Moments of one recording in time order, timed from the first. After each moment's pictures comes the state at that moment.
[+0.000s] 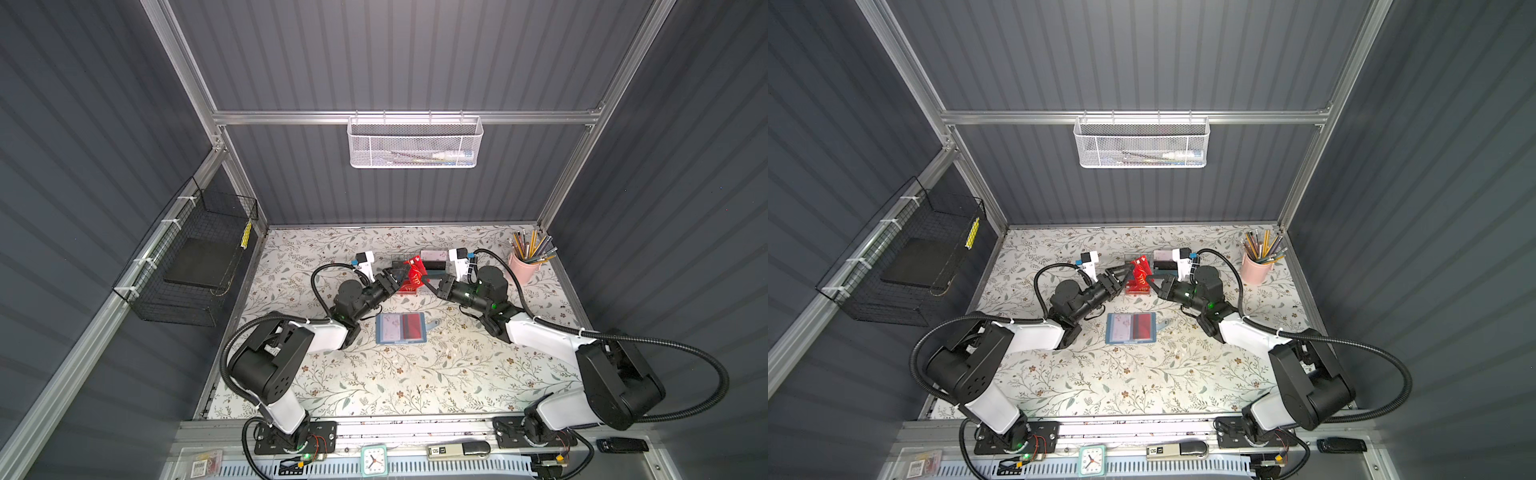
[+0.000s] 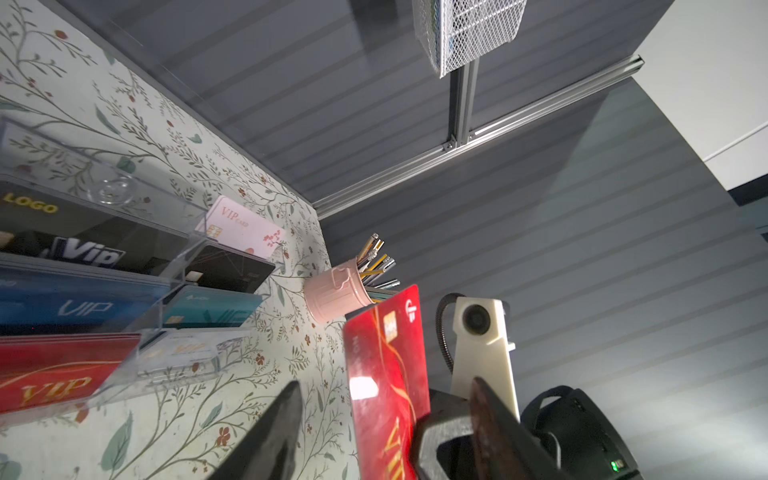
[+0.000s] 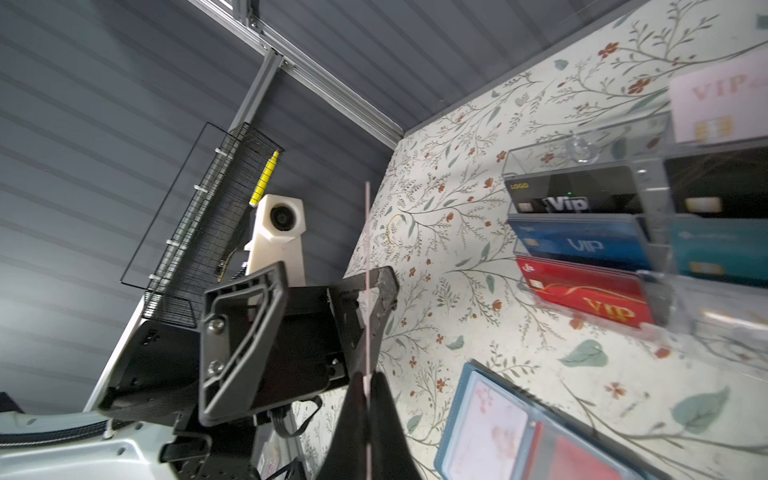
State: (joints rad) left arm -0.59 1.63 0.67 1.04 0.32 -1.15; right arm 0.47 1.44 0.72 0.52 -0.53 0.82
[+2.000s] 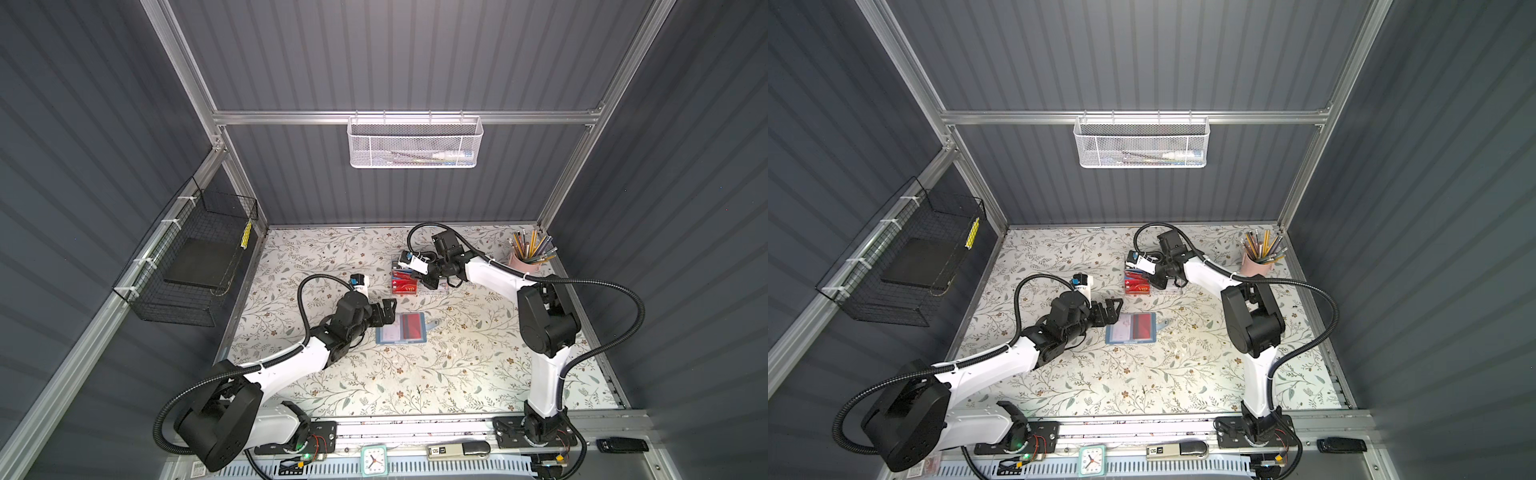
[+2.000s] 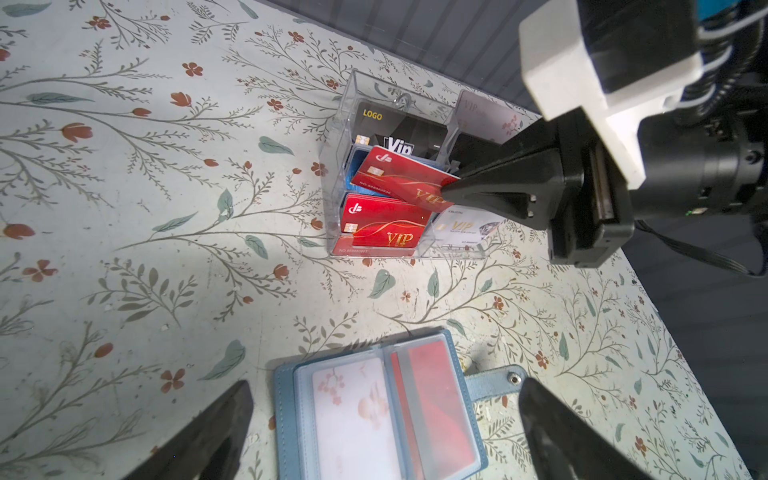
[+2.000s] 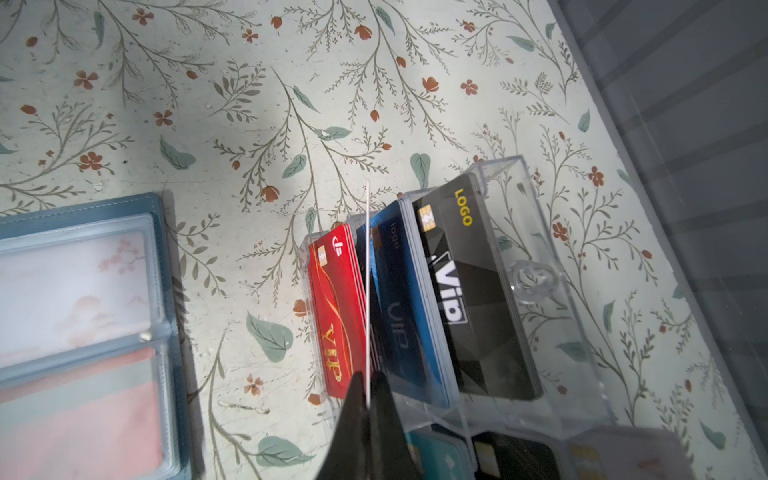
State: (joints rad) left arm -0.67 1.29 0.59 0.20 -0.07 -0.59; right arm 0.47 2.01 1.49 -0.37 -0.40 -0.81
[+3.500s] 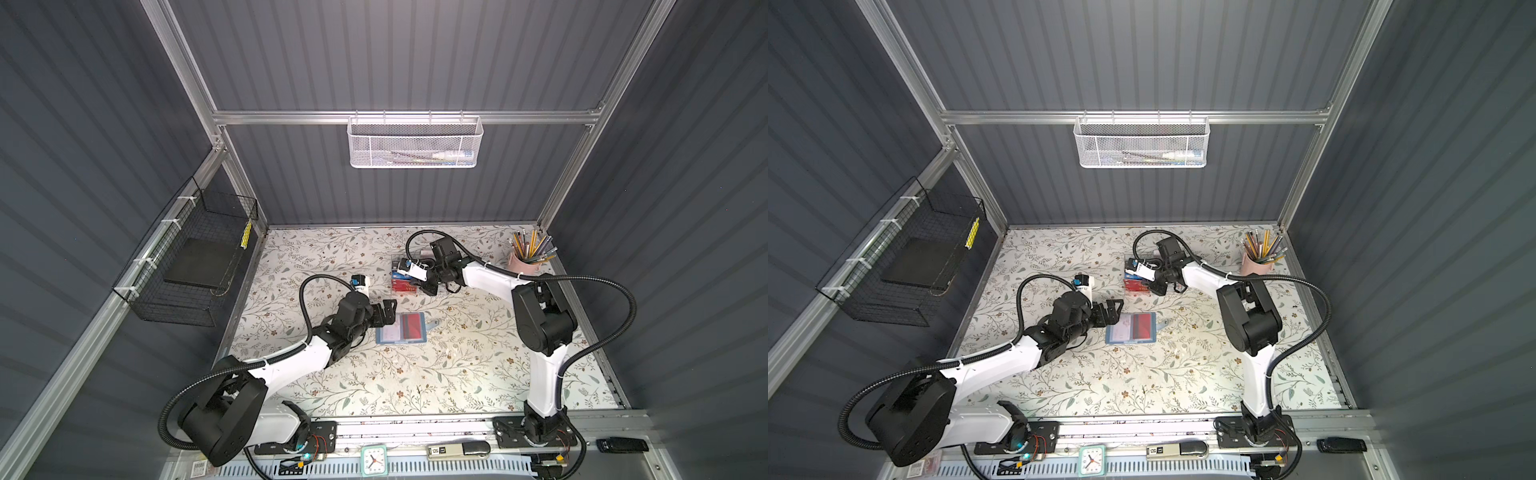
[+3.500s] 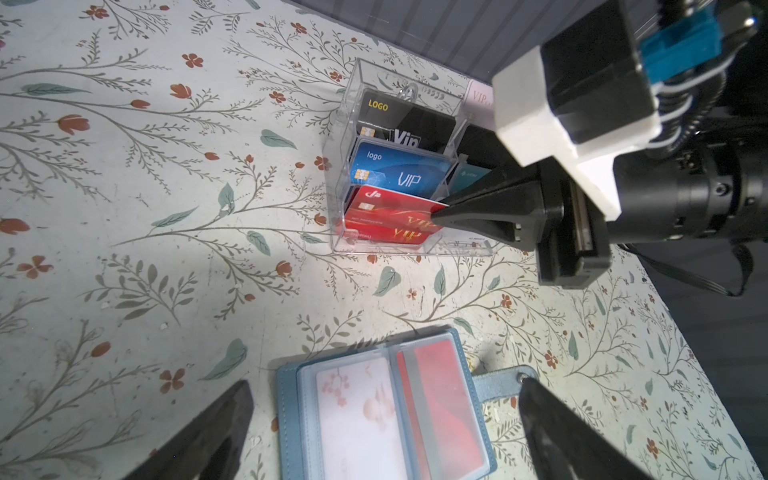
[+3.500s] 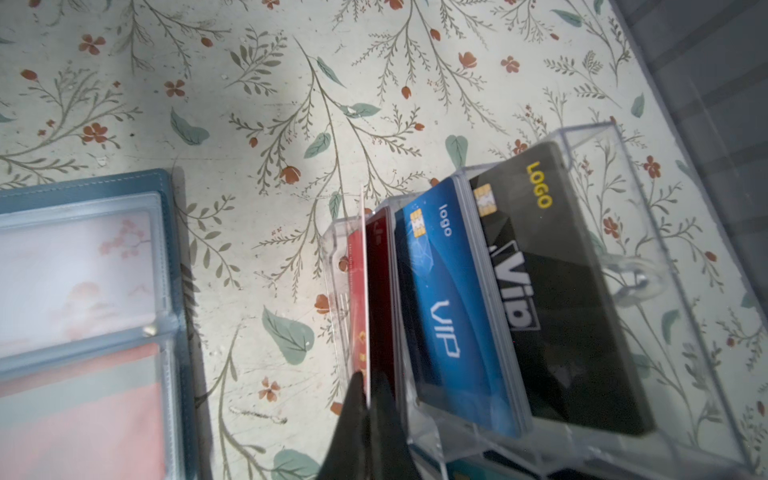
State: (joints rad) left arm -0.67 1.32 0.58 0.22 -0.07 -0.58; right arm 0.48 2.03 1.44 -0.33 -0.41 -0.82
